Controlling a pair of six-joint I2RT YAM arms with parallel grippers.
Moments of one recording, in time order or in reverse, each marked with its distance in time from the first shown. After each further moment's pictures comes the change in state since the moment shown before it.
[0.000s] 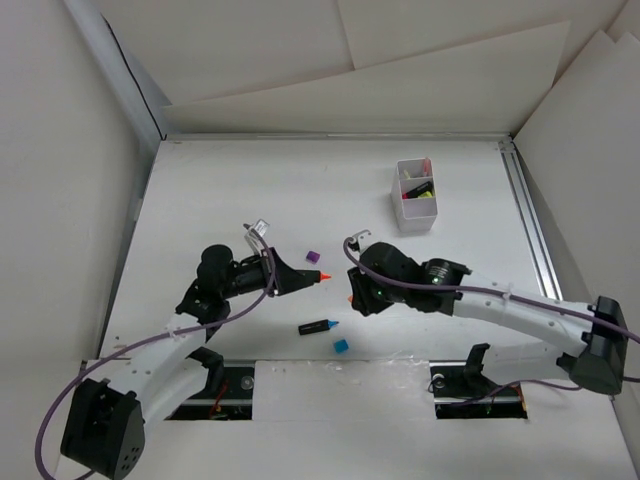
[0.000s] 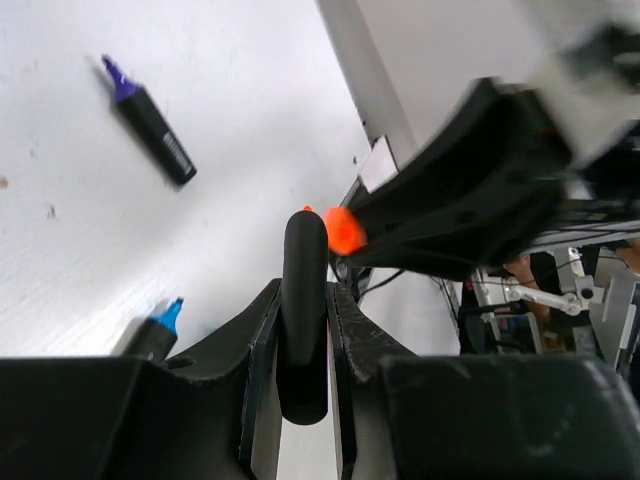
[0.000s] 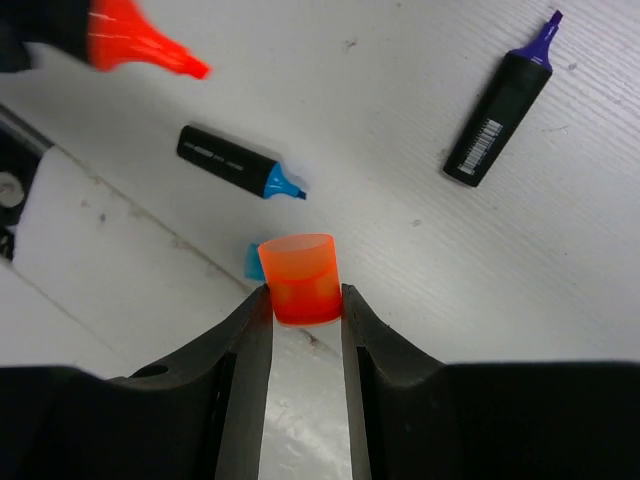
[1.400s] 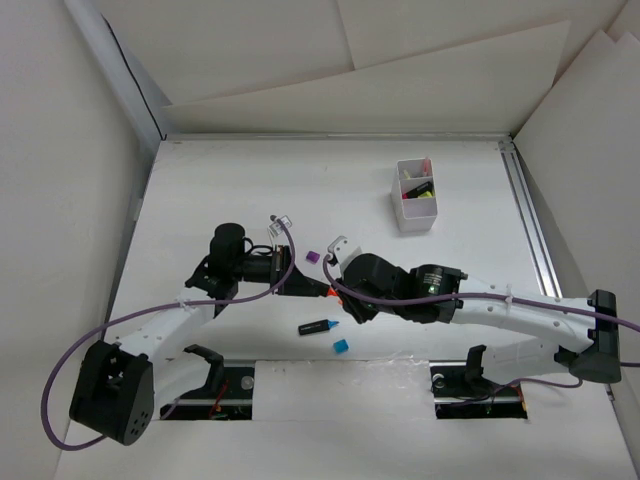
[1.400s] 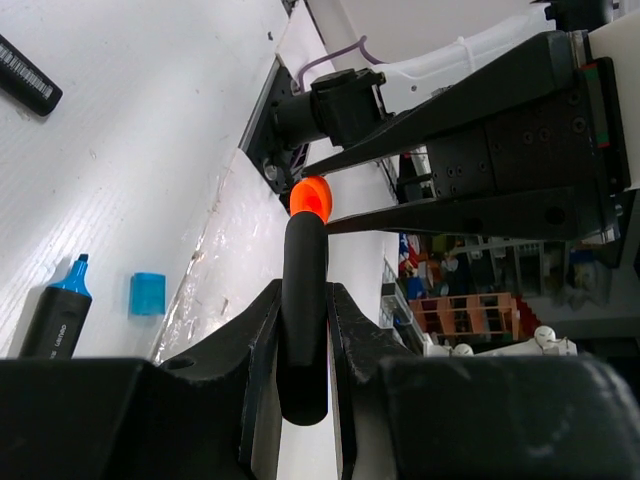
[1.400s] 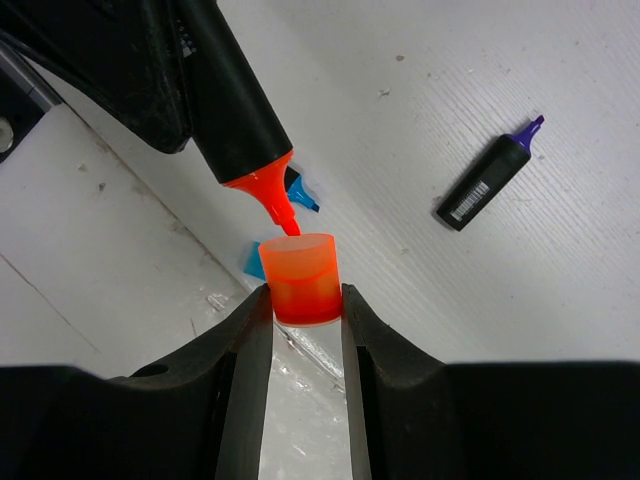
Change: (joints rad) left arm 0.000 0.215 0.161 -0.117 0.372 0.088; right arm 0.177 0.017 0.153 -0.087 0.150 -0.179
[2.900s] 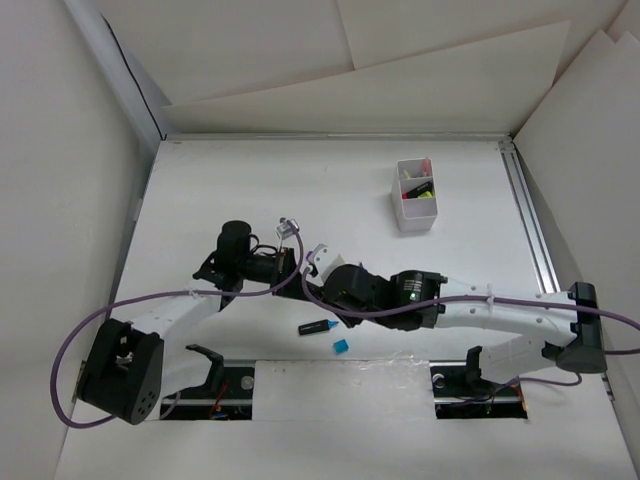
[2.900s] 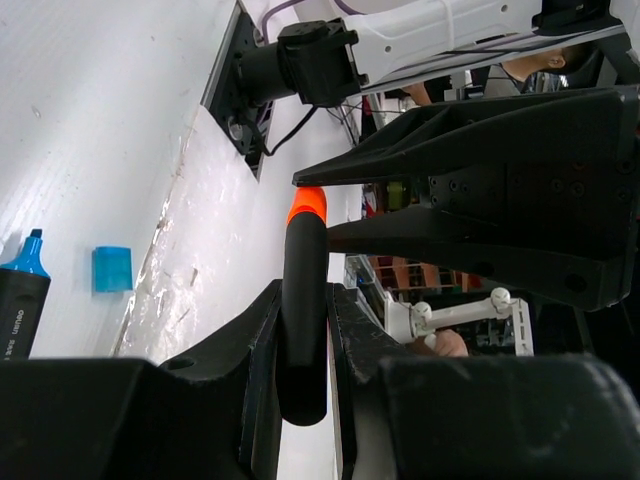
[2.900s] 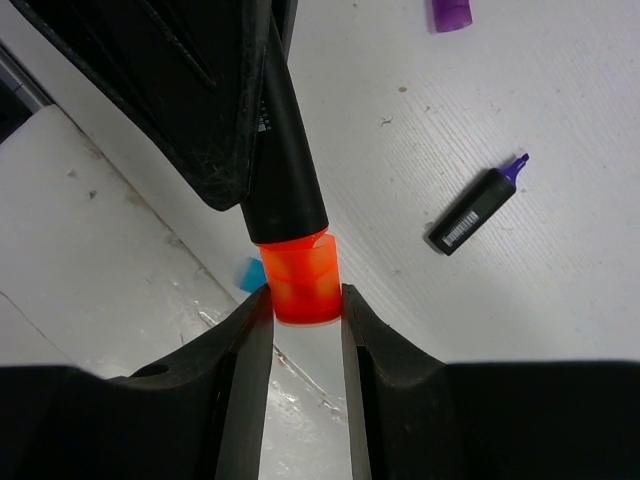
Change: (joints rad) left arm -0.002 0.109 0.008 0.043 0.136 -0.023; right arm 0.089 0.097 0.086 -0.005 0.099 -0.045
